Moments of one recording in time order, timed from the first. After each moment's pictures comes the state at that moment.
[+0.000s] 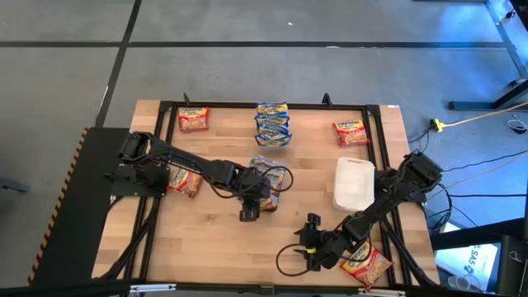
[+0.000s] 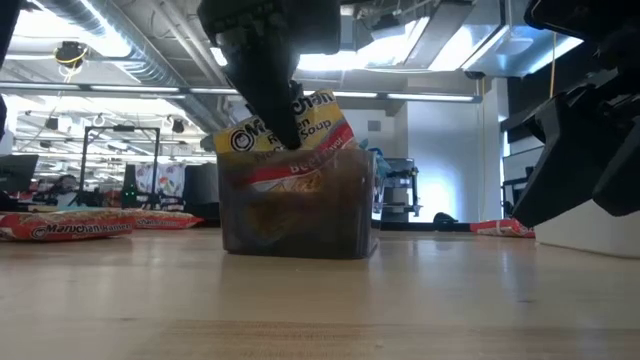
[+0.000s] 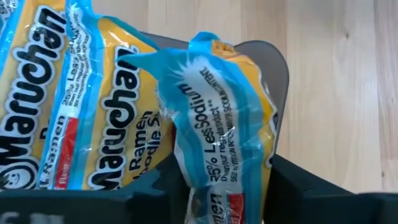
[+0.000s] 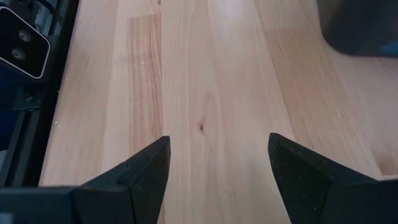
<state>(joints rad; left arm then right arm) -0.18 1.80 1.34 -0.63 -0.04 -0.20 0.75 1.81 0.91 0.01 0.46 0.71</state>
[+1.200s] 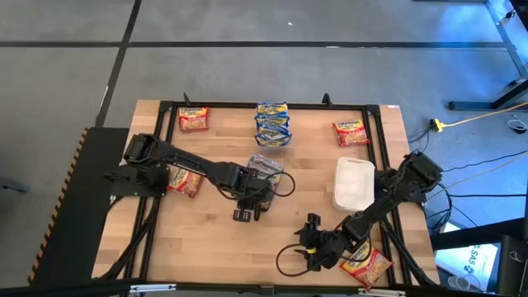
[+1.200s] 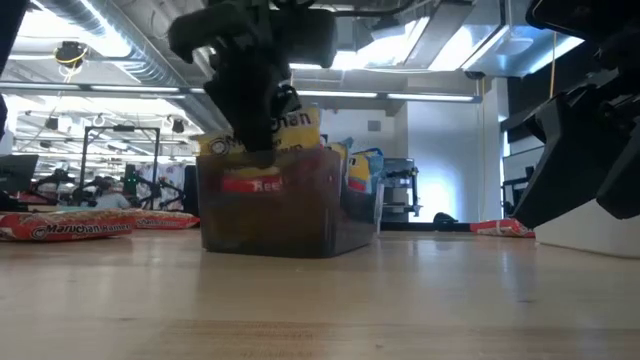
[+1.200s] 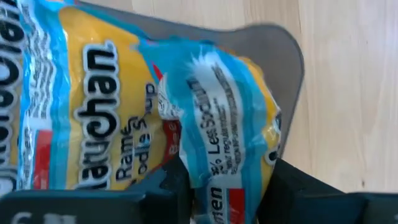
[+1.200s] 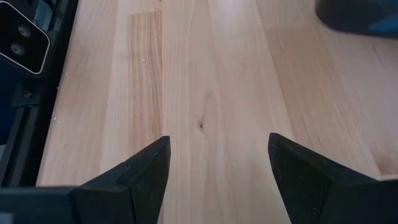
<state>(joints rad) -0.19 1.86 1.41 -0.81 -0.04 -0.07 0.75 1.80 0.91 0.00 0.45 0.70</state>
